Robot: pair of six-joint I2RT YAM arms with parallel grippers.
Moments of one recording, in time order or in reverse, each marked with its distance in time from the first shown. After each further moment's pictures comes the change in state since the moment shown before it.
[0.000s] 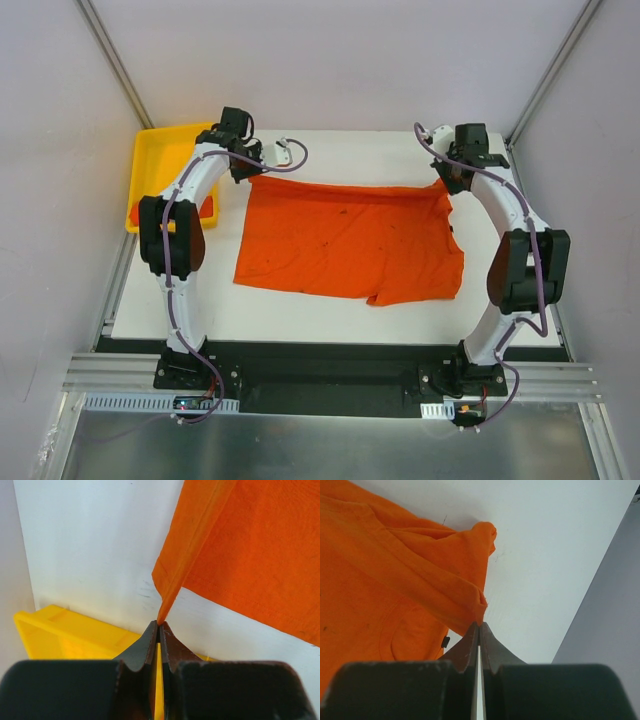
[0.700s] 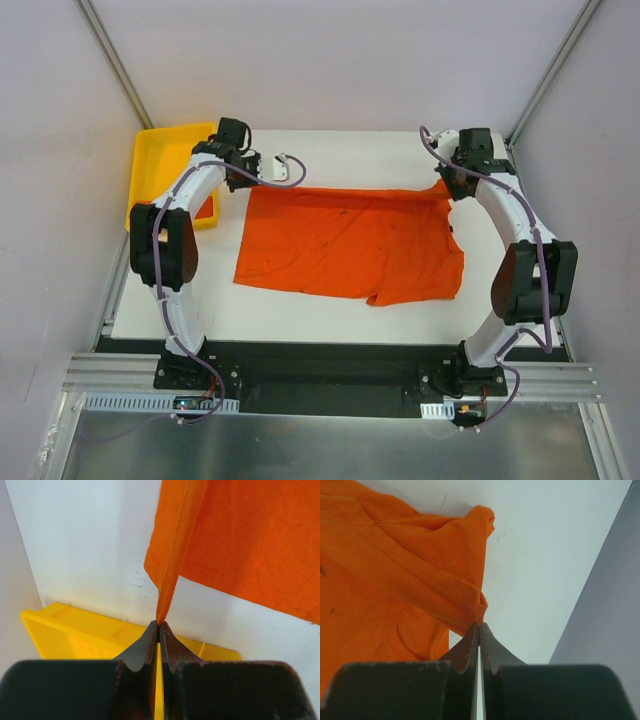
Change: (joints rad) left arm -0.006 -0.095 -0.152 0.052 -0.019 0.102; right arm -0.005 -0.059 -0.033 -0.031 0.022 0.037
